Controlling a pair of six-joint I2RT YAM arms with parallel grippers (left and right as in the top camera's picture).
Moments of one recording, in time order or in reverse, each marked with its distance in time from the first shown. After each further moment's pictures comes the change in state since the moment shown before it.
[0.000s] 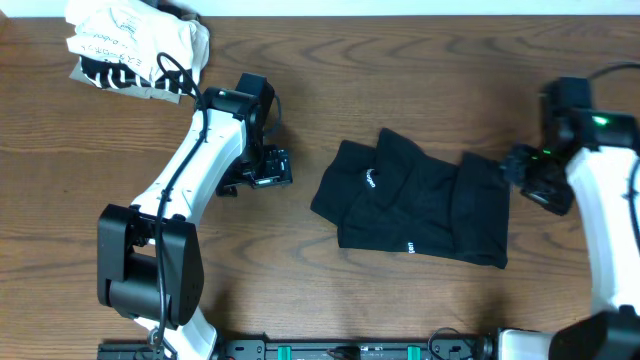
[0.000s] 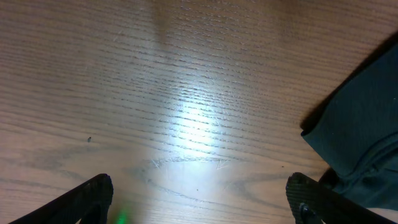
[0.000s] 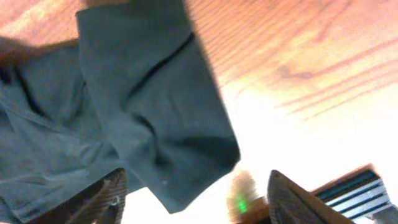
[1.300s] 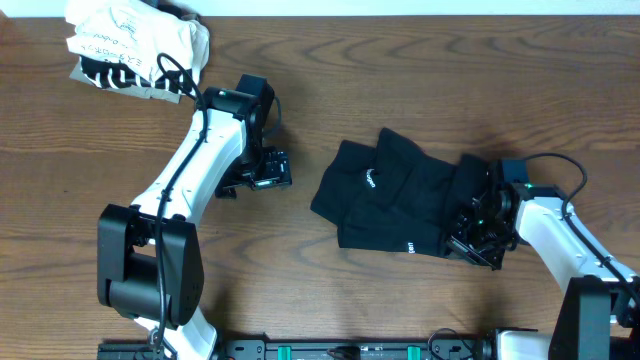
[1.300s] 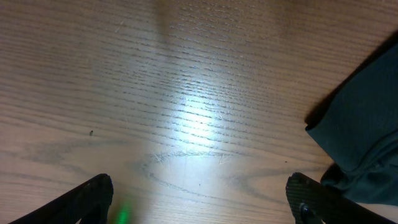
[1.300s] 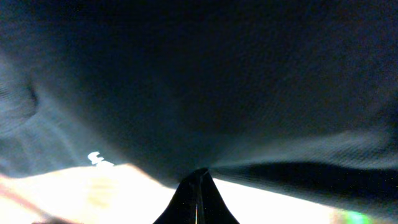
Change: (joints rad) left arm 0.000 0.000 0.000 -0.019 0.000 0.000; right arm 0.100 0.000 -0.605 0.404 -0.438 0.048
